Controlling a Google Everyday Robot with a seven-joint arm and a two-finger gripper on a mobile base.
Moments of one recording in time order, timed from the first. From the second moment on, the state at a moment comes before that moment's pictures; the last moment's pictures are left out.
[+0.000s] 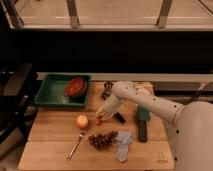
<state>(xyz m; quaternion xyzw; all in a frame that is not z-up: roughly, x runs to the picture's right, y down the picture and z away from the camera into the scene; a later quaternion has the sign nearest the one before) -0.003 0.176 0.874 -0.42 0.18 0.76 0.47</state>
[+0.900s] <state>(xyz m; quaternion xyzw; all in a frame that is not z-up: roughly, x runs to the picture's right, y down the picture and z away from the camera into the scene) -0.003 0.177 0.875 -0.42 0.18 0.76 0.47</state>
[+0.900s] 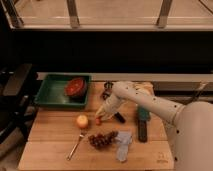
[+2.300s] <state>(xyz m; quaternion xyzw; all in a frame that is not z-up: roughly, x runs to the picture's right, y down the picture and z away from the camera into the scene) -0.009 0.184 0.882 -0.43 0.19 0.75 0.47</state>
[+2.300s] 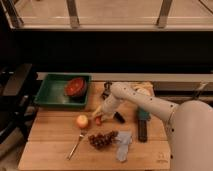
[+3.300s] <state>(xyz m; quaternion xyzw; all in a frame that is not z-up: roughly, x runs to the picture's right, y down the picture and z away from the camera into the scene) -0.014 0.178 0.879 -0.43 0.18 0.75 0.48</state>
